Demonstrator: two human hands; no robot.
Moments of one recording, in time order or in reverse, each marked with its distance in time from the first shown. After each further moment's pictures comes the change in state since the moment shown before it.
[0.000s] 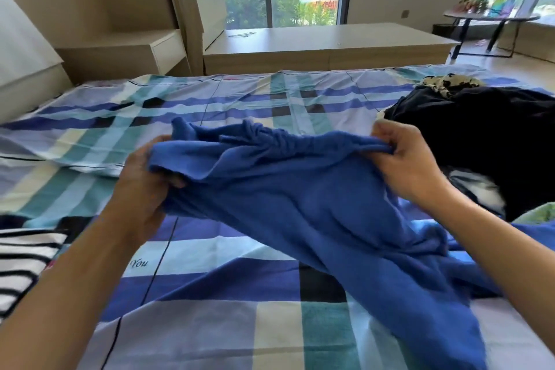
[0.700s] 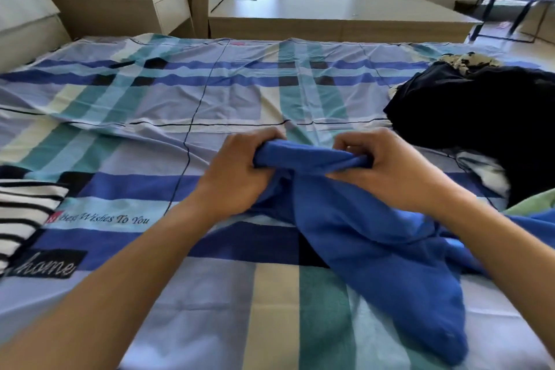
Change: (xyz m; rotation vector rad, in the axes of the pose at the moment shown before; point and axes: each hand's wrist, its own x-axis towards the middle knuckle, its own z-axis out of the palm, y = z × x) left_hand -0.032 -0.011 0.079 0.633 -0.357 0.424; right_hand -0.037 -0.053 0.020 -0.168 -0.444 -0.107
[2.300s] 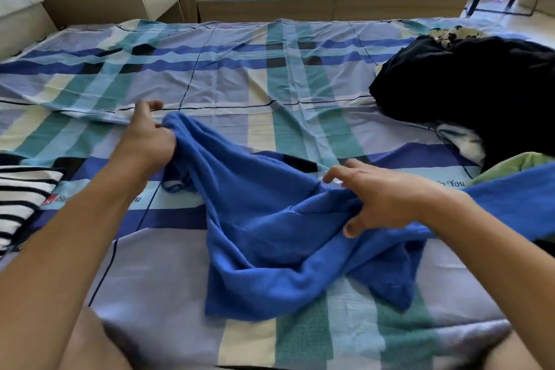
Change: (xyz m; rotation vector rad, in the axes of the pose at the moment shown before) left_hand -0.019 -0.043 -0.054 0.085 0.301 -0.825; right_hand -0.056 0.012 0.003 -0.521 -0.602 0.433
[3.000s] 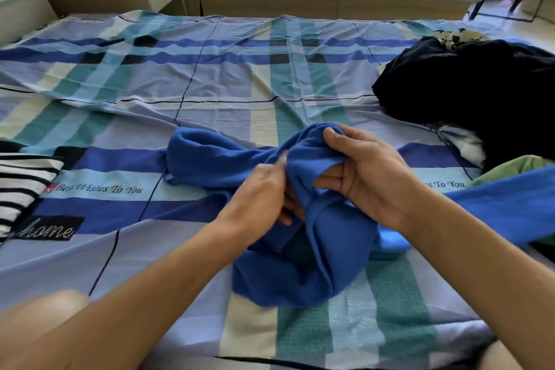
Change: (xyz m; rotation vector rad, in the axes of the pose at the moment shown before) left_hand -0.132 0.044 0.080 -0.437 -0.655 0.028; right_hand -0.005 -0.054 -0.010 1.820 0.256 -0.161
